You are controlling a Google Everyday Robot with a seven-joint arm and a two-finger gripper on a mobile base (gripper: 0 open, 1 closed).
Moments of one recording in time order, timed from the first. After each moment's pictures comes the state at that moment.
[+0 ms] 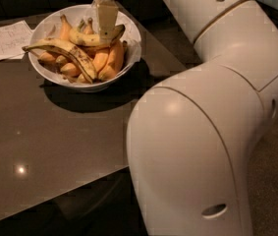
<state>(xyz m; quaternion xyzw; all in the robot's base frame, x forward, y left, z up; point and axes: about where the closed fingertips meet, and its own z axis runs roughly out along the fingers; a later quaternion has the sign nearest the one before) 0.676 0.066 0.986 -0.74 0.65 -0.02 0.17</state>
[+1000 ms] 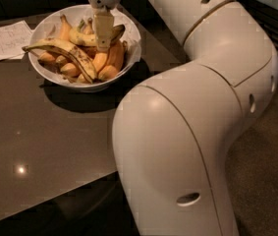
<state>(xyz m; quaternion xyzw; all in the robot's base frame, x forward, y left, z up) 0.680 0.077 0.958 -0.75 0.65 -0.01 0.14</state>
